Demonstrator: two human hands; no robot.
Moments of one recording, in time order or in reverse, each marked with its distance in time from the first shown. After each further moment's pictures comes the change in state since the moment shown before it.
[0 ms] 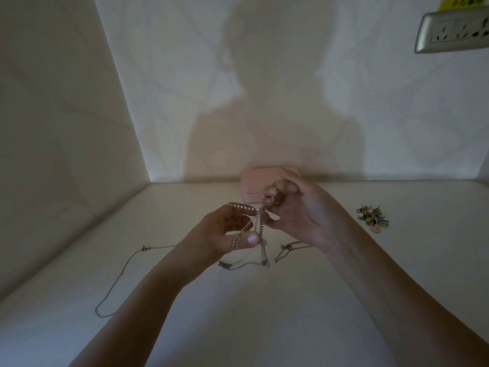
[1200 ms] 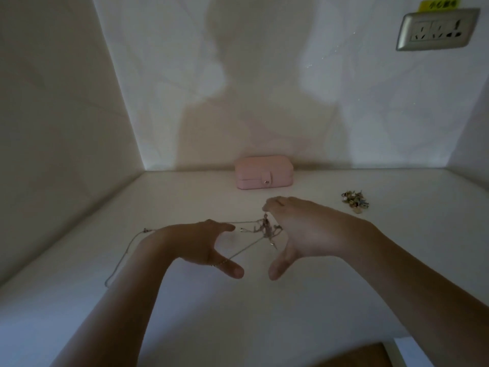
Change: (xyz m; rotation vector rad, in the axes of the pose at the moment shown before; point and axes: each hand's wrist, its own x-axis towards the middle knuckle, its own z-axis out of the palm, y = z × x) left_hand -0.012 0.013 -0.015 0.975 -0.492 -0.510; right_hand -0.057 0.009 0.023 -2.117 -0.032 0.079
